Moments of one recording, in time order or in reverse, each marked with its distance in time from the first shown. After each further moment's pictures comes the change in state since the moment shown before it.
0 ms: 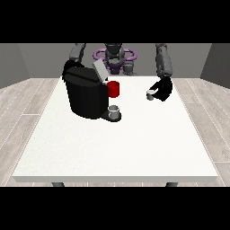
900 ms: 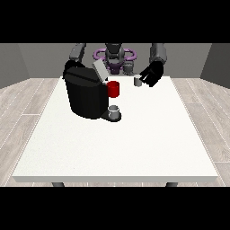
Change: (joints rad) left arm -0.220 -0.018 0.002 -0.104 -0.008 -0.186 0.109; right arm -0.033 0.014 0.005 0.118 -0.009 0.014 -0.041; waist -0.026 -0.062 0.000
